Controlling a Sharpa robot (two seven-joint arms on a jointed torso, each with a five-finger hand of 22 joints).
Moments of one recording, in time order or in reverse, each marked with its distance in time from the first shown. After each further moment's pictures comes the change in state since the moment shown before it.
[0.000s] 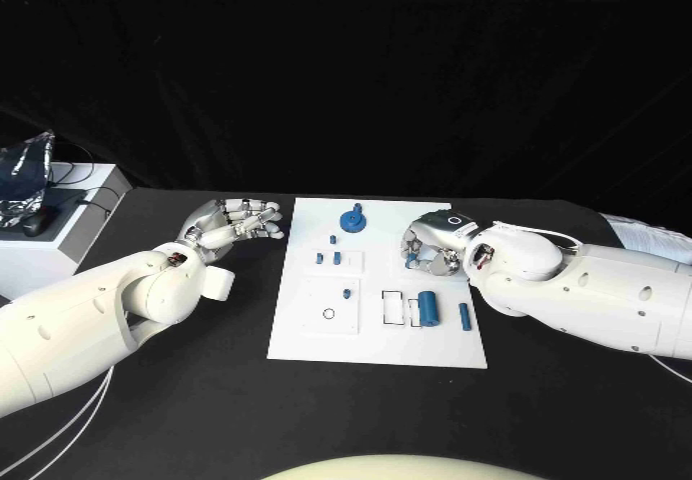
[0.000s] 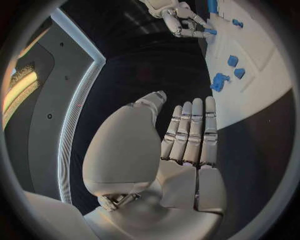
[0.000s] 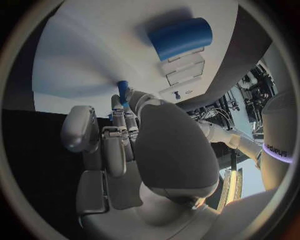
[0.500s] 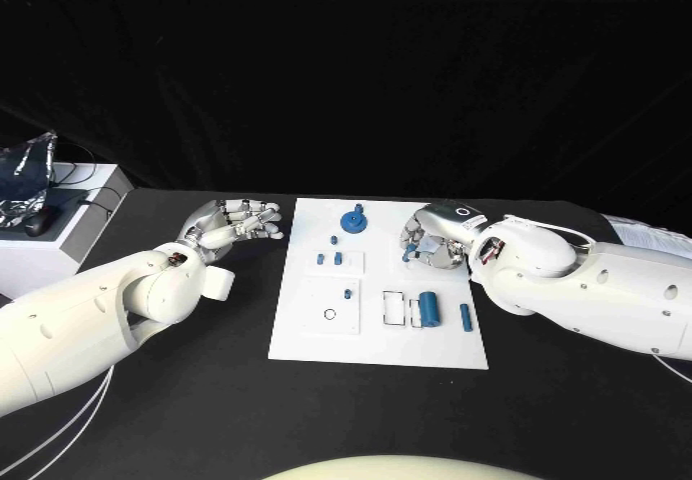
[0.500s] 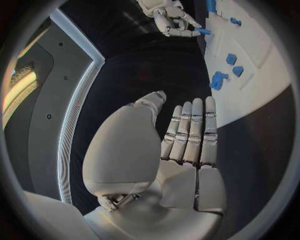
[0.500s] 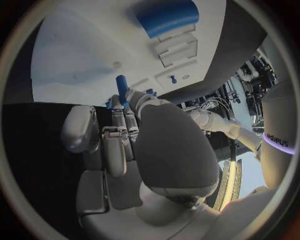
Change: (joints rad) left arm 0.000 0.000 0.000 -0.009 0.000 0.000 -0.003; left_hand 0.000 0.000 -0.003 0.003 0.000 0.000 0.000 0.000 0.000 0.000 0.000 0.000 0.000 0.000 0.000 0.000 0.000 0.000 0.000 0.000 -0.004 -0.001; right arm 0.010 -0.042 0.034 0.078 0.044 -0.037 -0.016; right_hand -0.005 0.005 0.000 0.000 -0.004 0.002 0.000 0.005 0.006 0.001 0.000 -0.004 0.007 0.004 -0.003 0.000 0.000 0.000 0.000 0.000 0.000 0.000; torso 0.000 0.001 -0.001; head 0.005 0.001
